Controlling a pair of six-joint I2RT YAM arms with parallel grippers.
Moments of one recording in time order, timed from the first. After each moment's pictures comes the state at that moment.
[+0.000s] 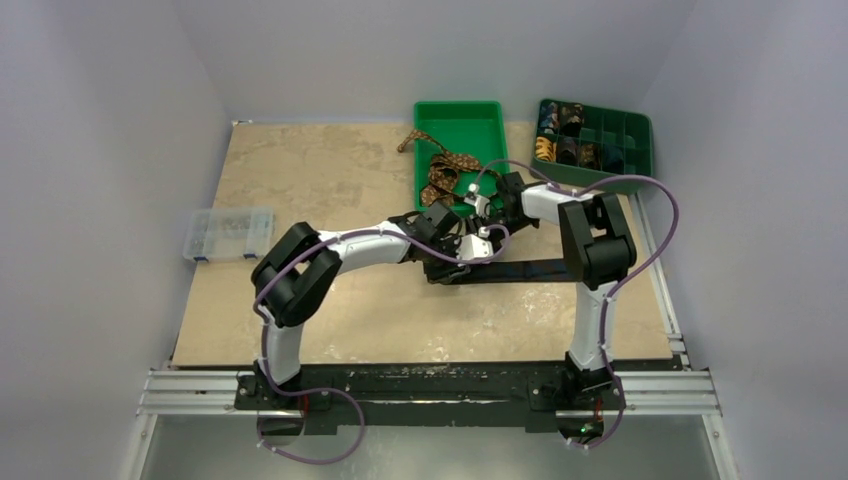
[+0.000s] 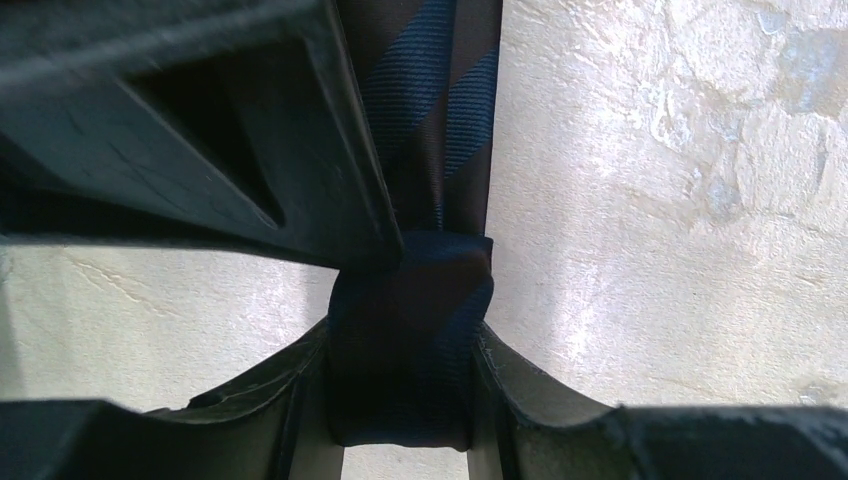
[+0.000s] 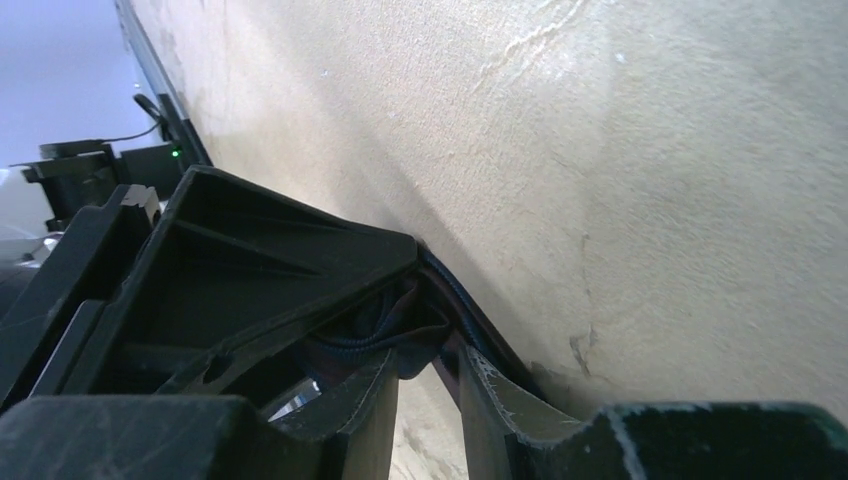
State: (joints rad) left arm -0.82 1.95 1.27 -0.35 0.30 0.56; right arm 0.28 2.08 1.32 -0.71 -0.90 -0.09
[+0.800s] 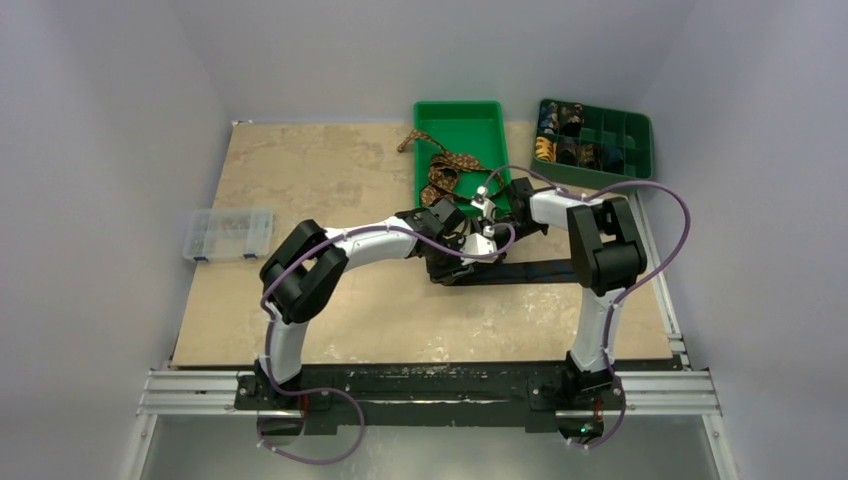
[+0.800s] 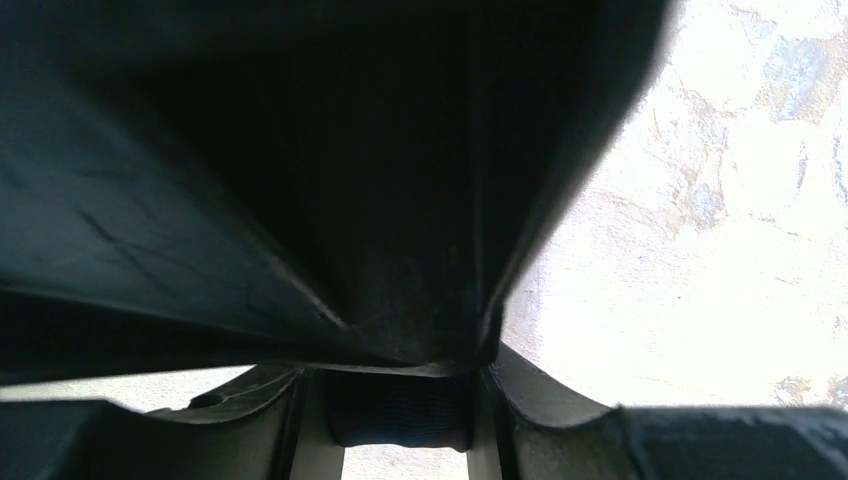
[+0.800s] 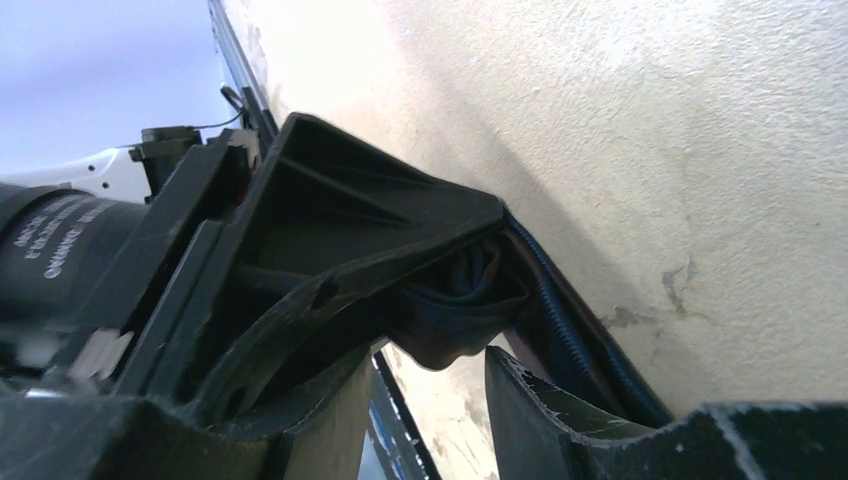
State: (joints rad) left arm -0.83 2.00 1.37 -0.47 0.30 0.56; right arm 0.24 2.00 1.23 -0.72 -1.04 -0.08
